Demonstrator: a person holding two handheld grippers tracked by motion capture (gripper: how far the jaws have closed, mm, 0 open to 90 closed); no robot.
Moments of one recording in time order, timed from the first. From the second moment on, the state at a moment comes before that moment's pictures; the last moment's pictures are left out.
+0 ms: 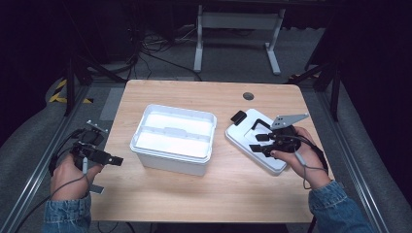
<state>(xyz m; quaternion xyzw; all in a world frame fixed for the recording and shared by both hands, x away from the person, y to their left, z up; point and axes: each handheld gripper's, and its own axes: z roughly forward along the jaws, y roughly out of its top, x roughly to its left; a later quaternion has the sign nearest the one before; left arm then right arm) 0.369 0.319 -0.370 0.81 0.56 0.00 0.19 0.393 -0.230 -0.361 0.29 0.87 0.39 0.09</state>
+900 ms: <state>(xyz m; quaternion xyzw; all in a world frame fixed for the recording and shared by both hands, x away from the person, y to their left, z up) 0.375 0.315 -0.372 0.82 0.55 0.00 0.19 0.360 -0.206 -0.417 0.29 0.88 0.36 0.08</state>
